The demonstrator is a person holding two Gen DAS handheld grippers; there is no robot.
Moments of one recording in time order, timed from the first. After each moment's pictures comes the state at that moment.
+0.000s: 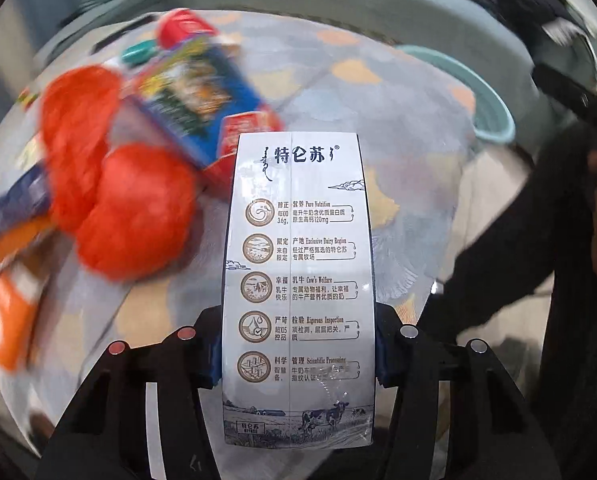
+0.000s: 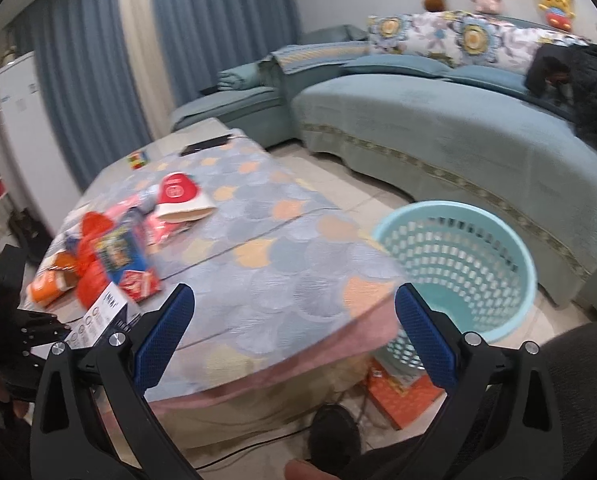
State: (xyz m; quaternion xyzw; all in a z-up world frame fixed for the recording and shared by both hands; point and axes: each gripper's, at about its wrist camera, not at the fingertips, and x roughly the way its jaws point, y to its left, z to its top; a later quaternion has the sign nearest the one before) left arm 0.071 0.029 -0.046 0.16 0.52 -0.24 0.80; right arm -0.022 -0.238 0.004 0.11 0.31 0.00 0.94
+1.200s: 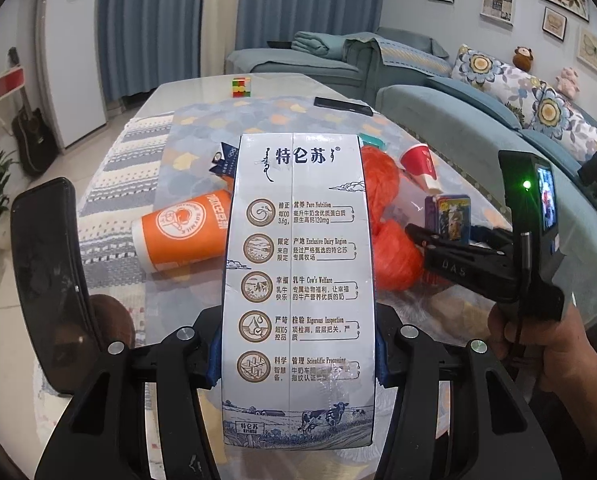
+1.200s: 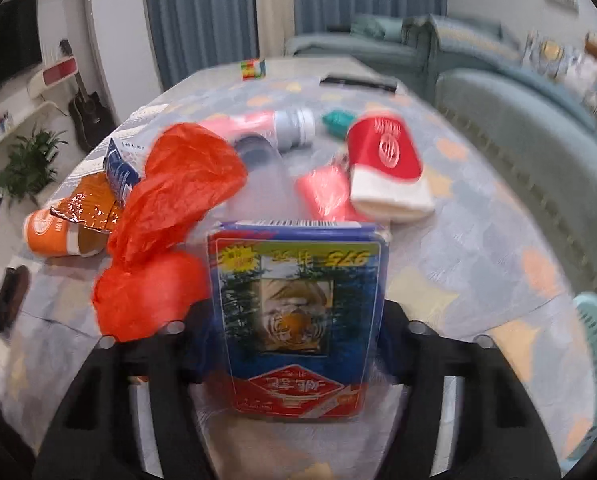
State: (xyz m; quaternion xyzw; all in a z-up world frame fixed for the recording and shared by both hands) left arm 0.022 0.142 0.016 -0.05 0.37 0.00 0.93; right arm 0.143 -0.051 -0.046 -0.01 0.39 0.17 0.91
